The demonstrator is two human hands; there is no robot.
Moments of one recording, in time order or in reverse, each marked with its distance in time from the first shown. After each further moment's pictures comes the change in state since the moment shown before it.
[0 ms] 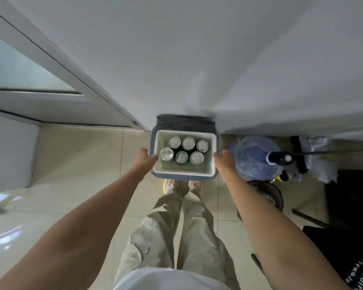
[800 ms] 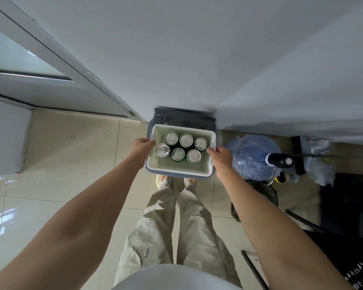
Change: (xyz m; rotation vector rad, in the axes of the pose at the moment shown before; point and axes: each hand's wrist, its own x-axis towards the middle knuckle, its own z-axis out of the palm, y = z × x) left_hand 0.034 0.026 0.014 -0.349 0.072 -0.077; right_hand 0.026 -0.001 0.009 0.206 0.053 0.038
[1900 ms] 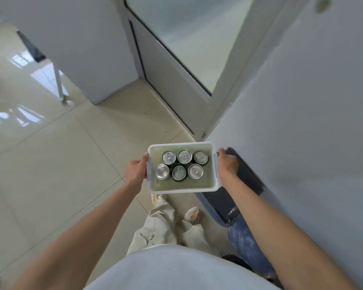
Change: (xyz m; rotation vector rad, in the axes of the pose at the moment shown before) left_hand -0.146 -0.187 -0.183 -0.803 0.506 -0.132; right_hand -0.197 -0.133 0.147 -0.571 -0.247 -0.483
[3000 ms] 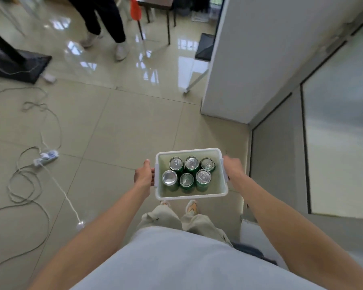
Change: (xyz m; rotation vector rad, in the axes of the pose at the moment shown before) left_hand -0.011 -0.021 -0.198 -0.790 0.595 -0.380; right_hand -0.104 -0.230 0.246 -0.629 -0.614 -0.454
